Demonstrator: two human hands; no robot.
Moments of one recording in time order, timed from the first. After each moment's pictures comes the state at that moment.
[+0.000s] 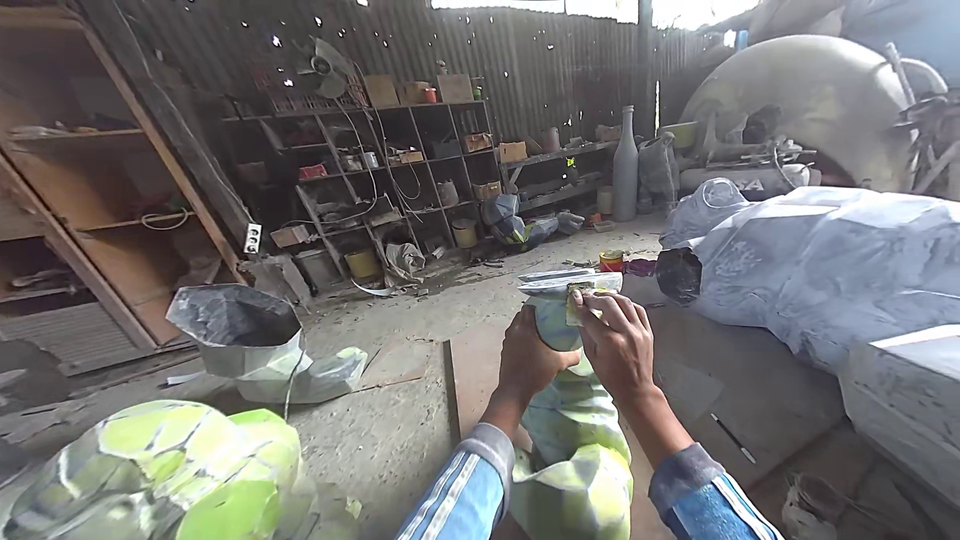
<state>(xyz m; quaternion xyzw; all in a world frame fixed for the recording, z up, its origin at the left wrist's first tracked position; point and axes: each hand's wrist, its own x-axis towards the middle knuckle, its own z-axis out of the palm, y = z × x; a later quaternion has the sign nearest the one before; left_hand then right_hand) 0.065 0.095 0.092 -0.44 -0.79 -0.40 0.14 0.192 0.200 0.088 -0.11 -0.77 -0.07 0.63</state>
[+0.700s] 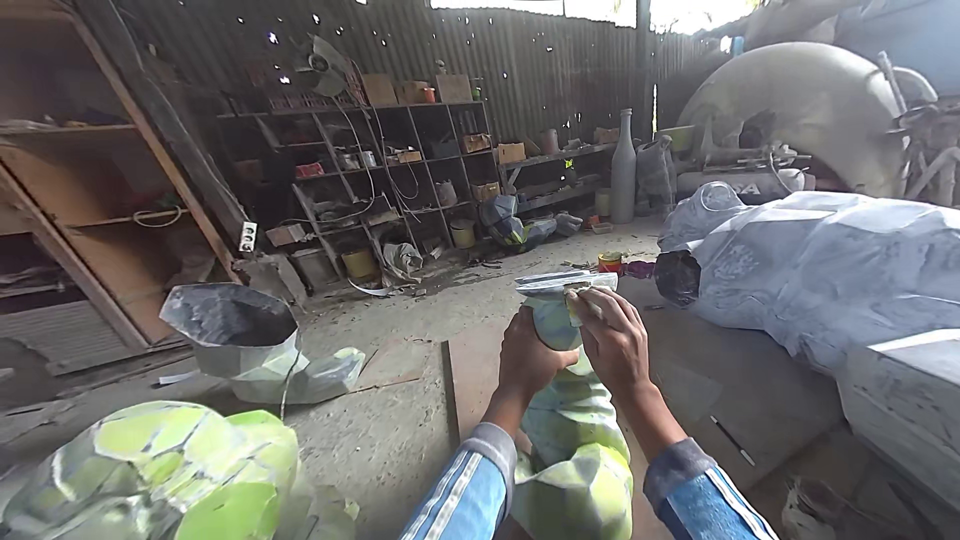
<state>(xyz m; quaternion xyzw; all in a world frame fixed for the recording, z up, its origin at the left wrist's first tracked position) 0.059 0.094 0.093 -0.42 -0.81 -0.40 0.13 0.180 0.206 0.087 -0.06 -0.76 -0.02 0.64</state>
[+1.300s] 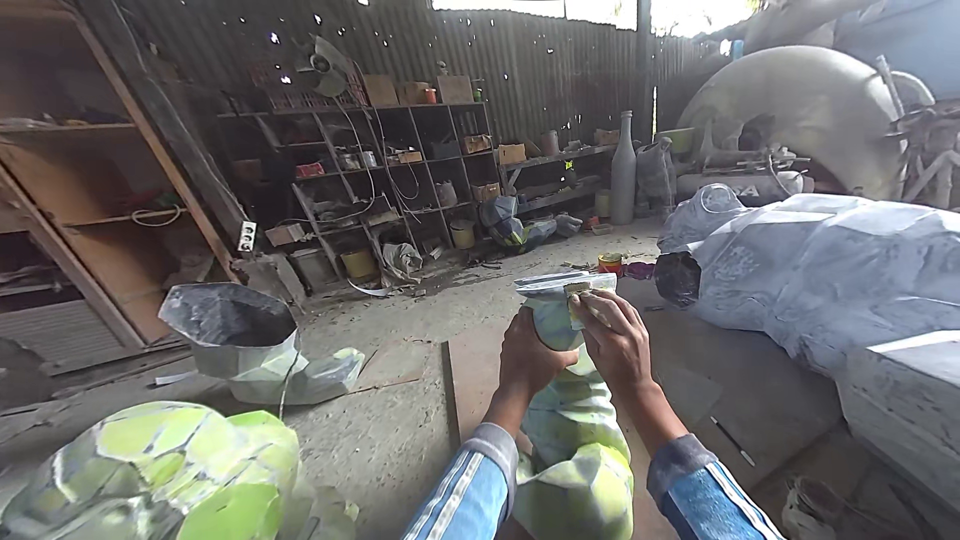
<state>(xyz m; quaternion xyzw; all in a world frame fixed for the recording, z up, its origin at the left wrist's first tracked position) 0.054 0.090 0.094 -0.41 -0.81 -0.39 0.11 0.175 0.213 0.080 -0.04 -0.76 -0.03 0.65</state>
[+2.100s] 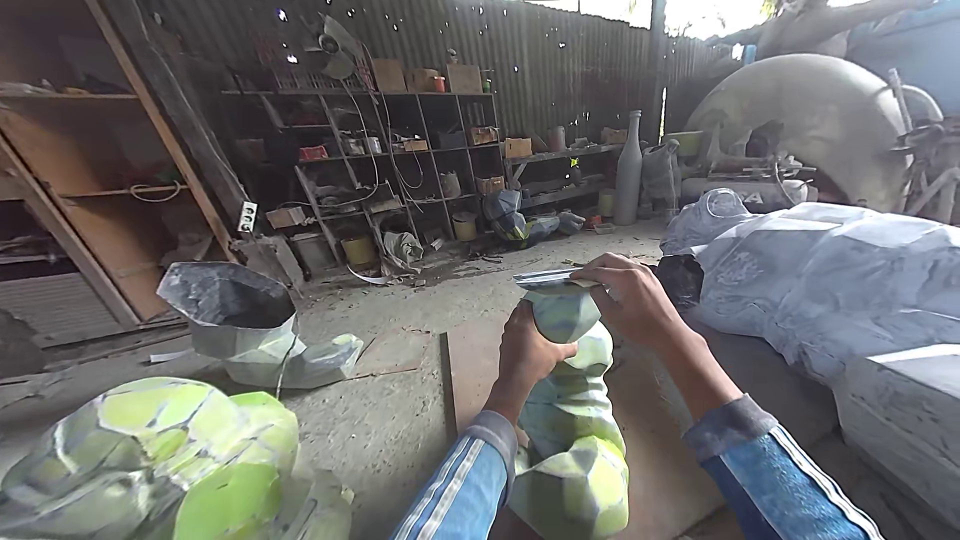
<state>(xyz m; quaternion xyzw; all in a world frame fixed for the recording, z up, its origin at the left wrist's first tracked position) 0.047 0.085 0.094 -0.39 -0.82 -0.40 0.13 0.200 0.218 0.171 0.02 -0.89 0.10 0.45</state>
